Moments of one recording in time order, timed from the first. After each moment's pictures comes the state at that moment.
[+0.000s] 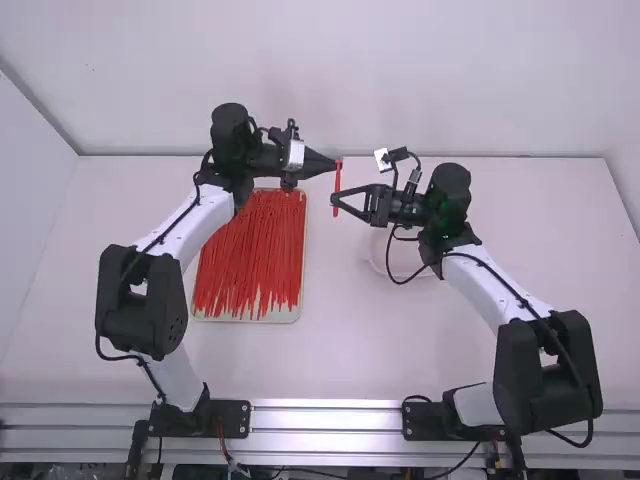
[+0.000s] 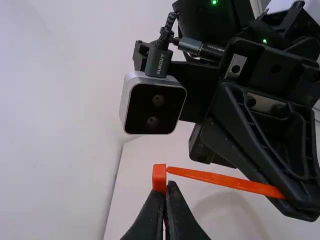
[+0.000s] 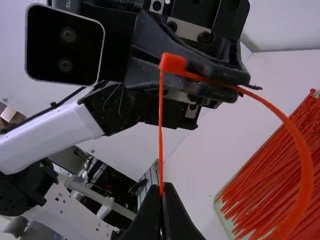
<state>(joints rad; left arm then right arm) -0.19 1.82 1.42 0.38 1.40 0.51 0.24 1.52 0.92 0.62 -1.20 0.88</state>
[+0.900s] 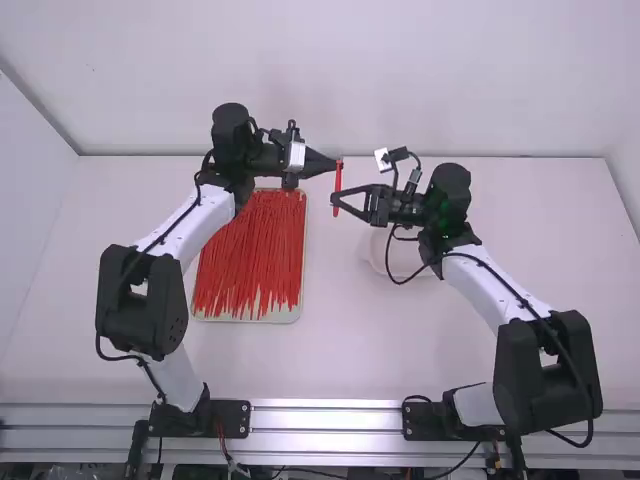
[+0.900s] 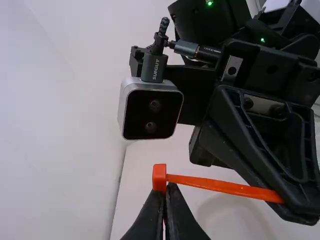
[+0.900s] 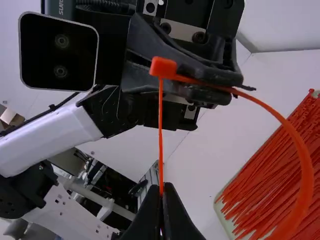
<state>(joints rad) -0.19 1.82 1.42 0.38 1.40 0.52 0.24 1.52 0.92 0.62 -1.19 0.90</state>
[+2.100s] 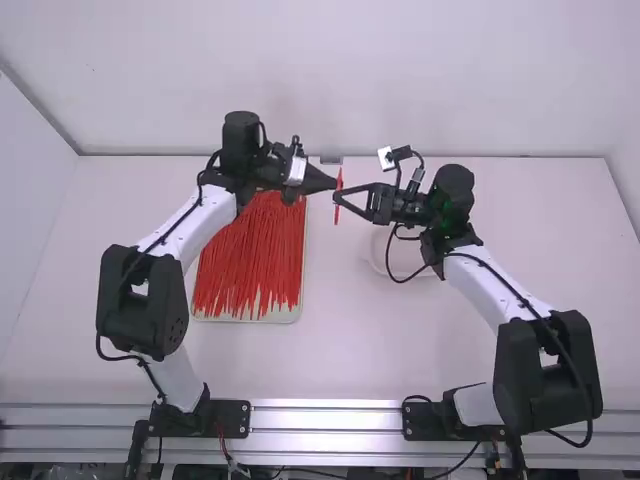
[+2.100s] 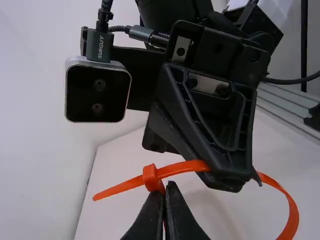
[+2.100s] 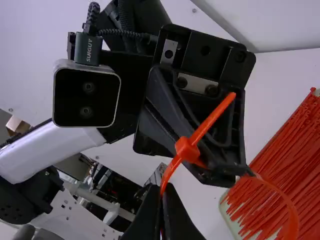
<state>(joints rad) -0.20 1.82 1.42 0.05 1.48 0.78 0.22 1.52 0.91 0.66 -1.19 0.96</state>
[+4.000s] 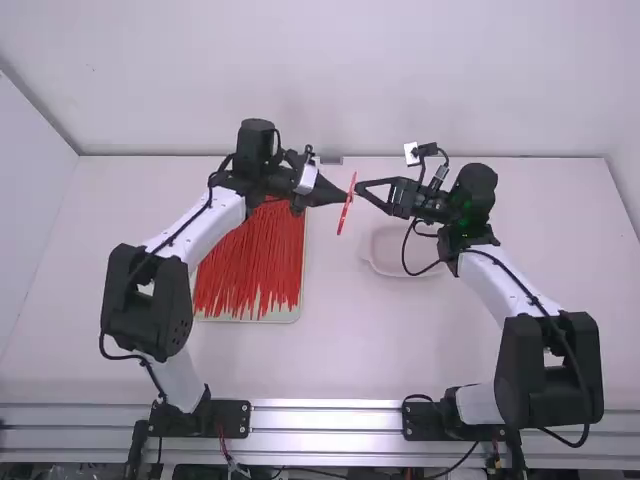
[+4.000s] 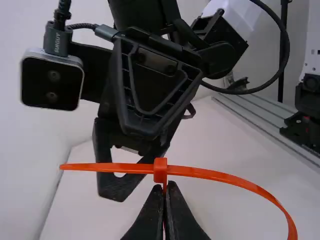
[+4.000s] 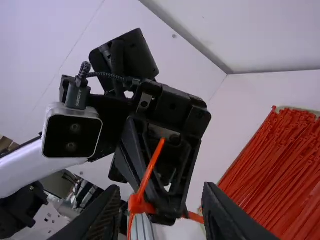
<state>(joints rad) -0.25 1.83 1.42 -0.07 1.49 0.82 0.11 1.53 0.90 0.67 -1.21 0.94</state>
